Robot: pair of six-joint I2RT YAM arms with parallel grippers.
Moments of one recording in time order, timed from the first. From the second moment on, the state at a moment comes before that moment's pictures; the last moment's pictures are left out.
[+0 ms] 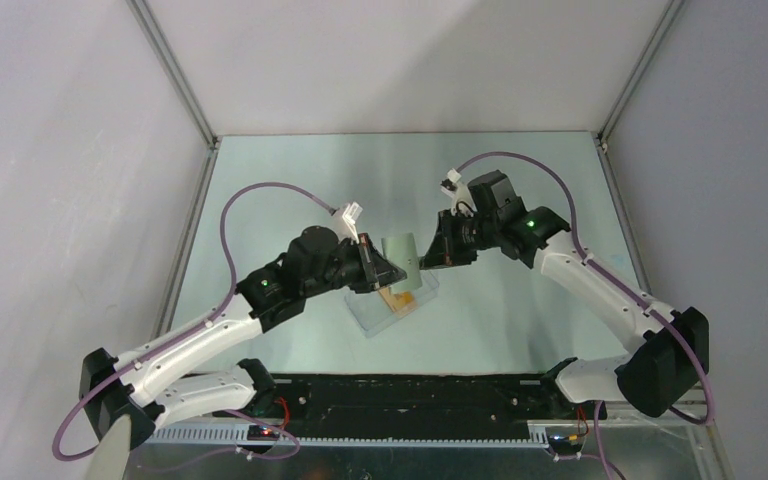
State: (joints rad) left arm -0.86 1.00 0.82 -0.22 0.15 -0.91; right arm 0.60 1.33 1.19 -0.65 -0.51 0.52
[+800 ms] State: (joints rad) left arm -0.86 0.50 0.70 -0.30 -0.09 -0.49; right arm 0.60 1.12 1.20 -0.74 -0.73 0.29
